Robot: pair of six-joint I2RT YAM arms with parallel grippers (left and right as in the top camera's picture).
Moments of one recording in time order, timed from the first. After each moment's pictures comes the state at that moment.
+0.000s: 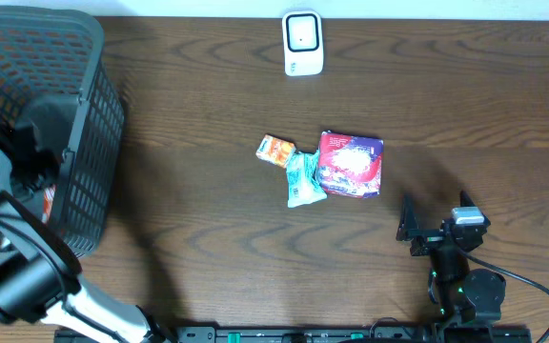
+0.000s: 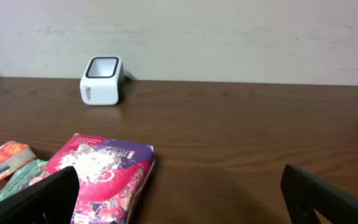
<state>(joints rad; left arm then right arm) 0.67 1.90 1.38 -0.81 0.09 0.31 0.00 0.01 0.01 -0.07 -0.07 0.02</state>
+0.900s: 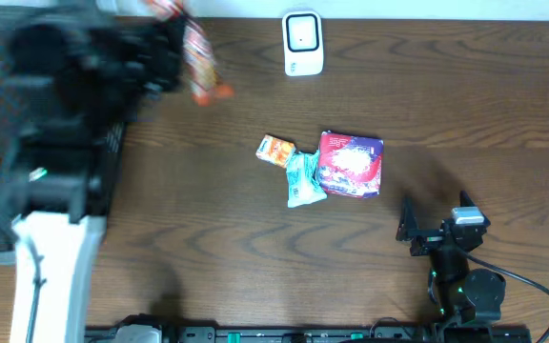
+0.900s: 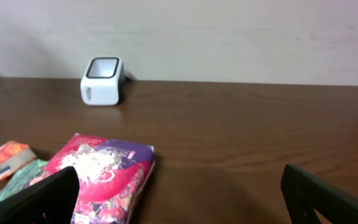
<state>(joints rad) -0.13 1.29 1.51 -0.49 0.45 -0.51 0.00 0.01 0.01 -0.07 -0.07 0.02</state>
